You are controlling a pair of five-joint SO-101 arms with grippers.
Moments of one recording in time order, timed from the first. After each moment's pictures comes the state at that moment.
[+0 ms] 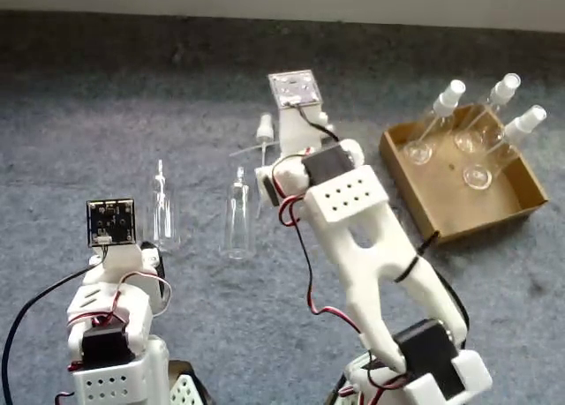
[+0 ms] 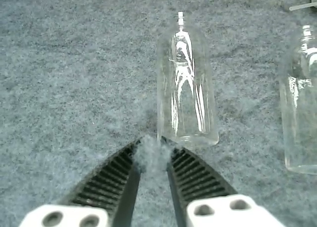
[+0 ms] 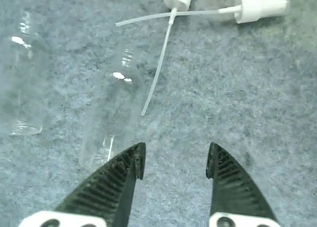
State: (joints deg) left arm -15.8 -104.3 89.8 66.3 1.2; right arm -32.6 -9.6 9.1 72.8 -12.4
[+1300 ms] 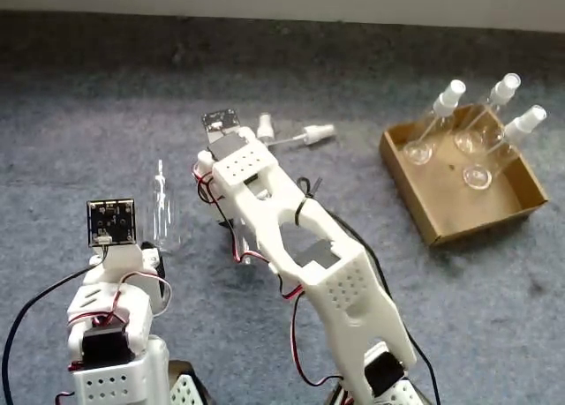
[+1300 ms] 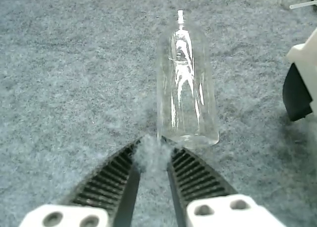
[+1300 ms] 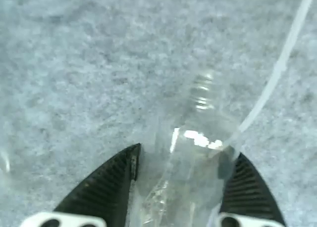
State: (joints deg) left arm -15.8 -104.3 89.9 66.3 1.2; right arm -41.4 41.9 -30.3 83.6 -17.5
